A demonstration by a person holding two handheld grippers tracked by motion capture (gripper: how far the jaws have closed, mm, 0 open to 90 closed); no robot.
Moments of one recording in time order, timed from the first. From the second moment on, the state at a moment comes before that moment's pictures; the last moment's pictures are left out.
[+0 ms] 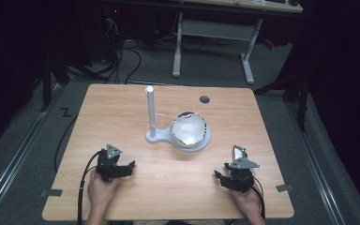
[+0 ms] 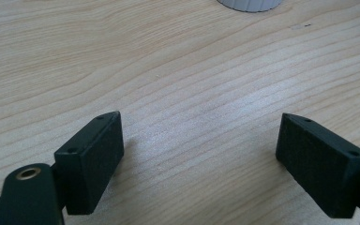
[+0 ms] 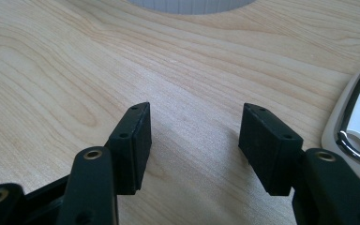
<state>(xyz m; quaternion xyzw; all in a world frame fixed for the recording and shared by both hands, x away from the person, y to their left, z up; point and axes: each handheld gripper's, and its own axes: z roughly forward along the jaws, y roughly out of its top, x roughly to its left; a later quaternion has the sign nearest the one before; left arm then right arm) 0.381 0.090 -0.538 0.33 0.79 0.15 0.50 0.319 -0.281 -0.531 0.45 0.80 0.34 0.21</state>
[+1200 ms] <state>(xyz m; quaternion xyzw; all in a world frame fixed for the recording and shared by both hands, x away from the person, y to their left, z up) 0.373 0.074 -0.537 0.32 0.79 0.16 0.50 0.316 -0.280 -0.525 0.46 0.79 0.34 0.21</state>
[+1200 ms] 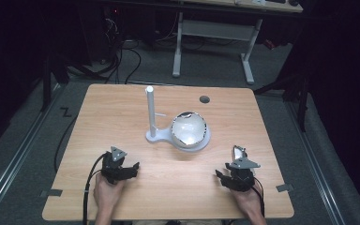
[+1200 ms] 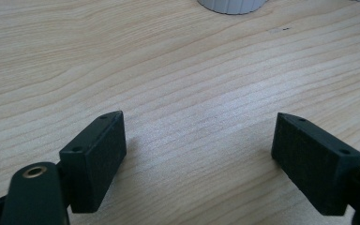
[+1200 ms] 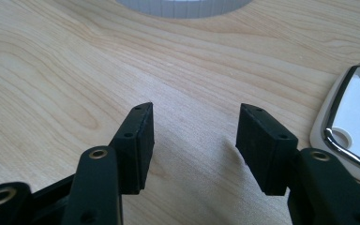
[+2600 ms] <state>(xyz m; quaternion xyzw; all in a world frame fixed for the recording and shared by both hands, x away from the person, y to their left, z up) 0.373 0.074 -0.537 0.32 0.79 0.16 0.50 0.322 -0.348 -0.491 0.54 0.72 0.37 0.24</state>
